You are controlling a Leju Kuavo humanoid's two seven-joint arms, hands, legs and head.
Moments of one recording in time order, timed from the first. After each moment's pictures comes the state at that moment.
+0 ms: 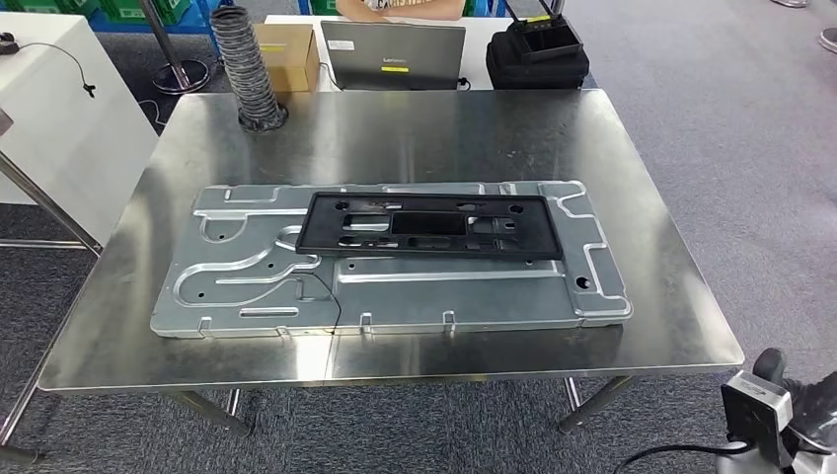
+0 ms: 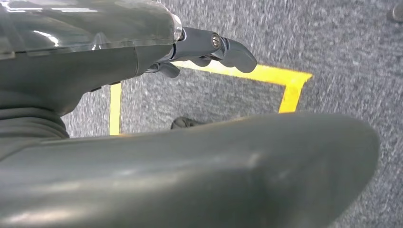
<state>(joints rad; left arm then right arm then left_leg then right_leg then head) -0.07 -0.04 1.26 -0.22 -0.91 -0.13 -0.34 0.09 -0.05 -0.47 -1.70 0.58 -0.70 -0.70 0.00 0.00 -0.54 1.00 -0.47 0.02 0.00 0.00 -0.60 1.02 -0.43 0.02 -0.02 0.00</state>
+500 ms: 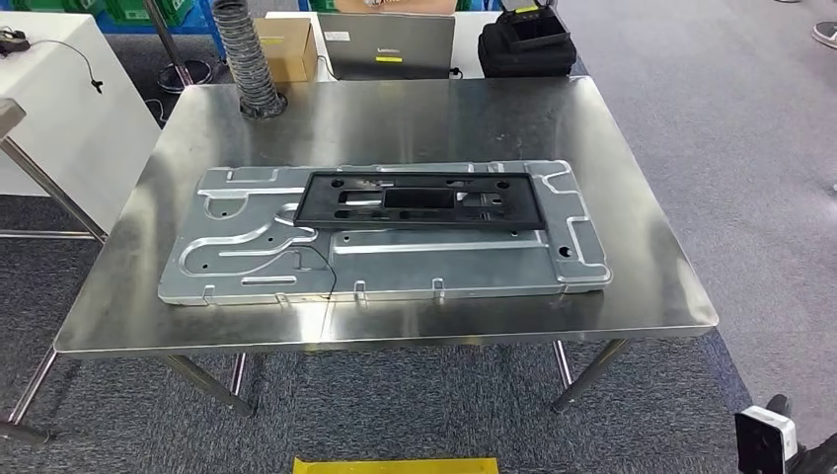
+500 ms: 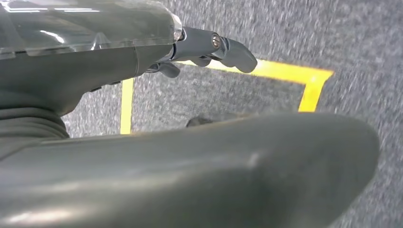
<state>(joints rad) -0.07 -0.05 1.26 -0.22 -0.92 -0.15 -0.34 0.13 0.01 -0.67 -1.43 0.61 -0.67 -0.70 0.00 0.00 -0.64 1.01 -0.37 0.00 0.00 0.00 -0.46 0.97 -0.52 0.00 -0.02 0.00</state>
